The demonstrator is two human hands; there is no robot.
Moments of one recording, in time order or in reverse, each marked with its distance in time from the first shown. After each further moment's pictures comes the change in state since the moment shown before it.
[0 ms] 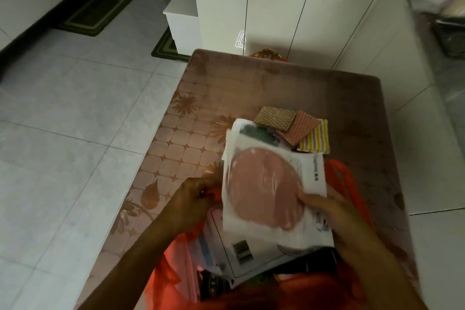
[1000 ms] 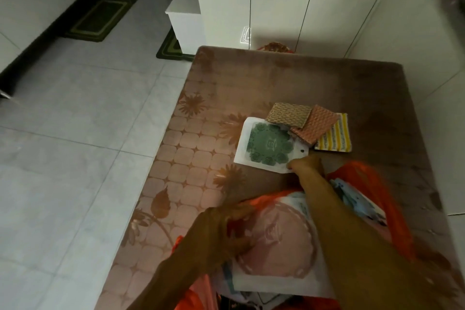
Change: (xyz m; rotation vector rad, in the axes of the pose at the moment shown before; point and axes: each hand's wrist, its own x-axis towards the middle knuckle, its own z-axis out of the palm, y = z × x) left_hand -0.011 -0.031 0.033 0.219 -0.095 0.035; right_hand 0.225 0.030 0.041 -0.469 0.428 0.224
